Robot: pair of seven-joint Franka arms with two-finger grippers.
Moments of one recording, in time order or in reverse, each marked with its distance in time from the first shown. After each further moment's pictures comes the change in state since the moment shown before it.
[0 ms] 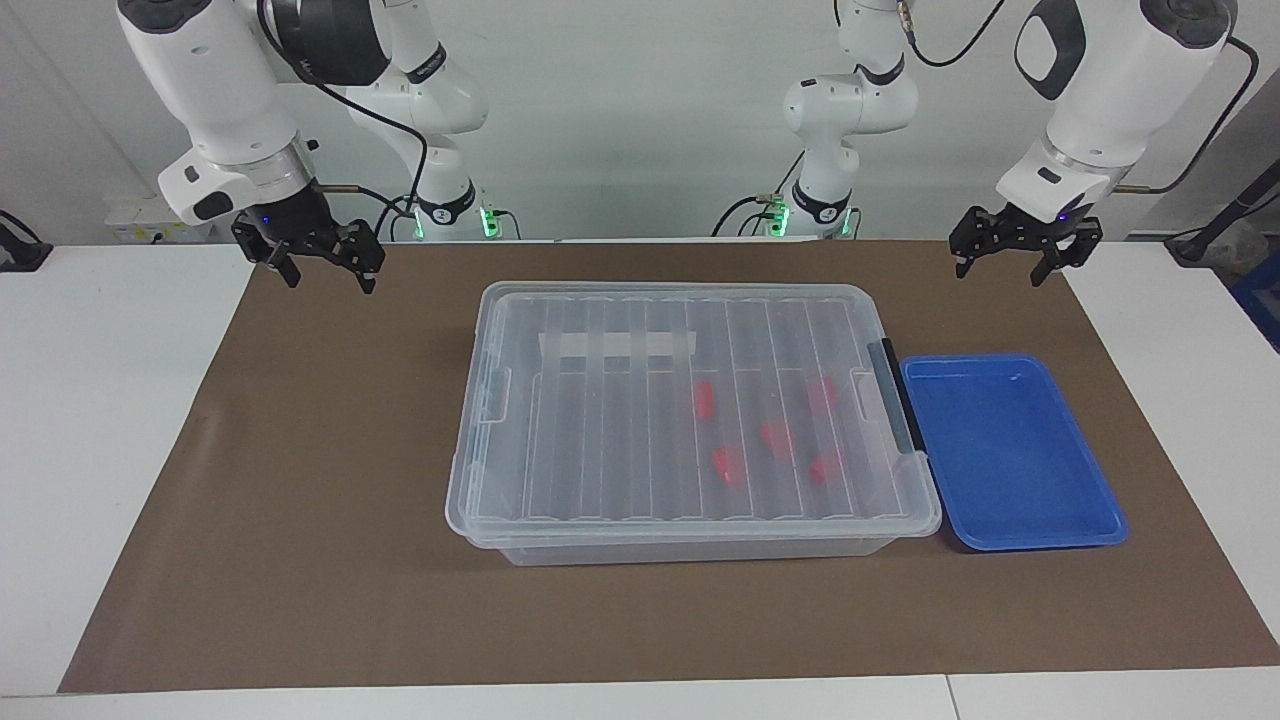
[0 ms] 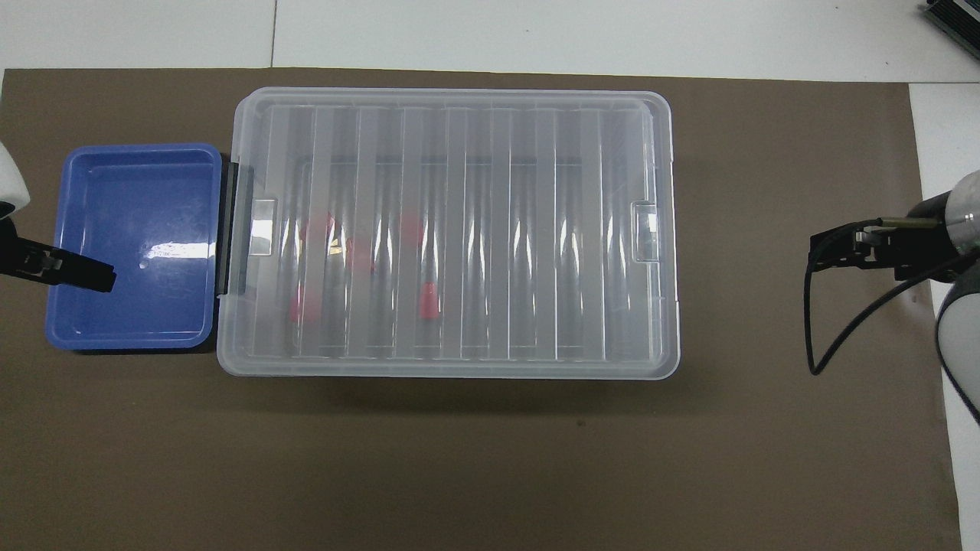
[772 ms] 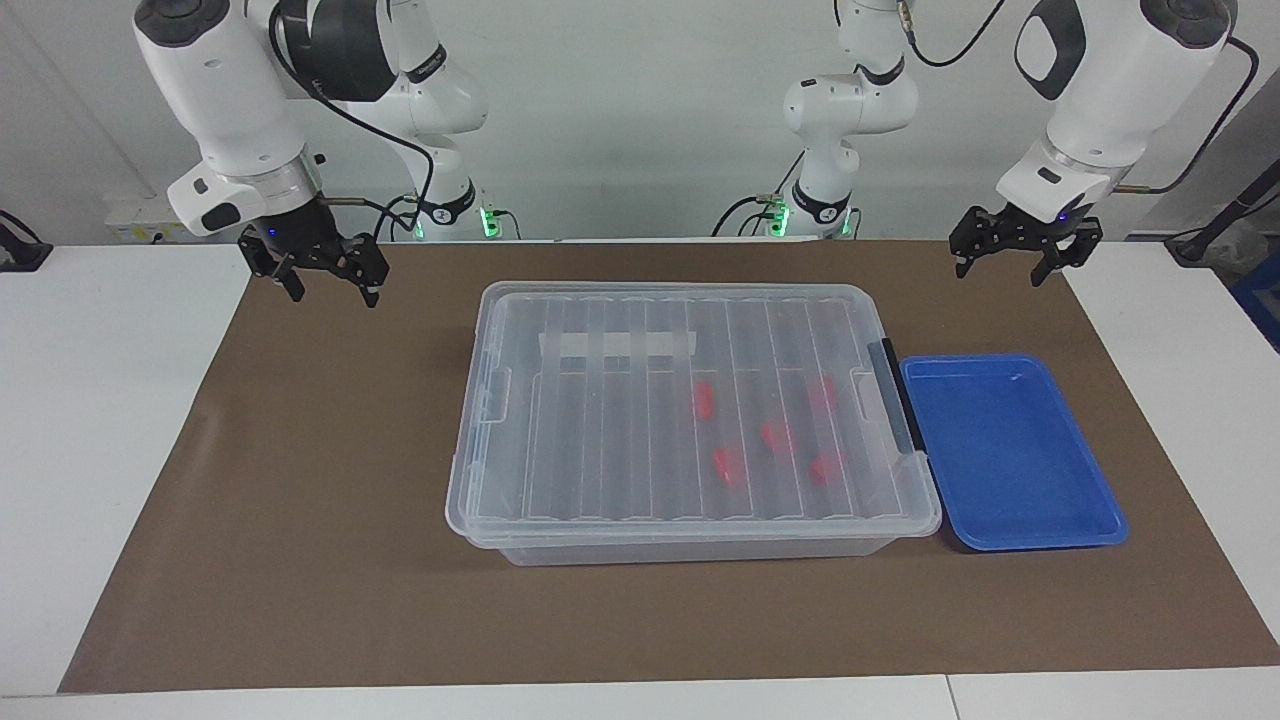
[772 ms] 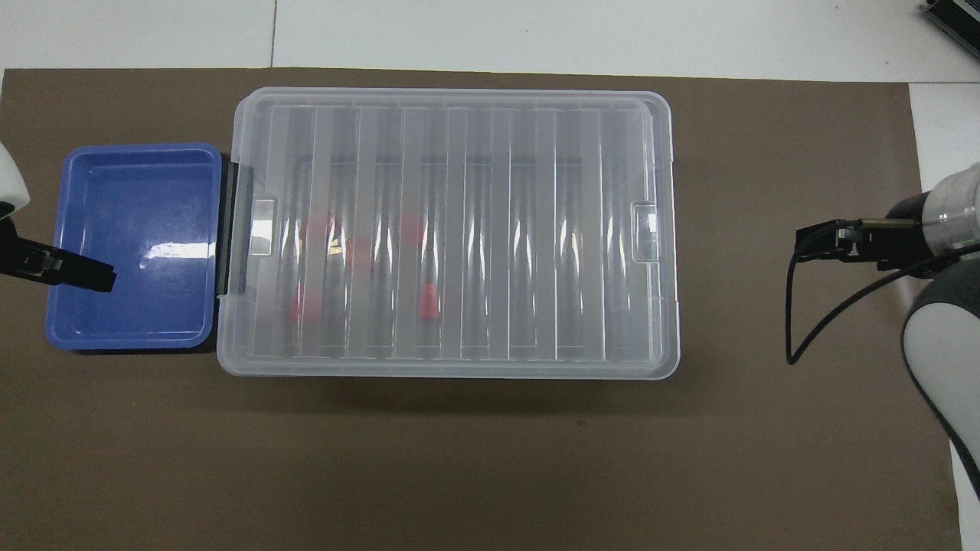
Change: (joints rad) left arm 0.000 0.000 0.000 0.000 0.000 0.000 0.000; right arm 0.011 -0.017 0.001 -0.100 0.001 0.157 0.000
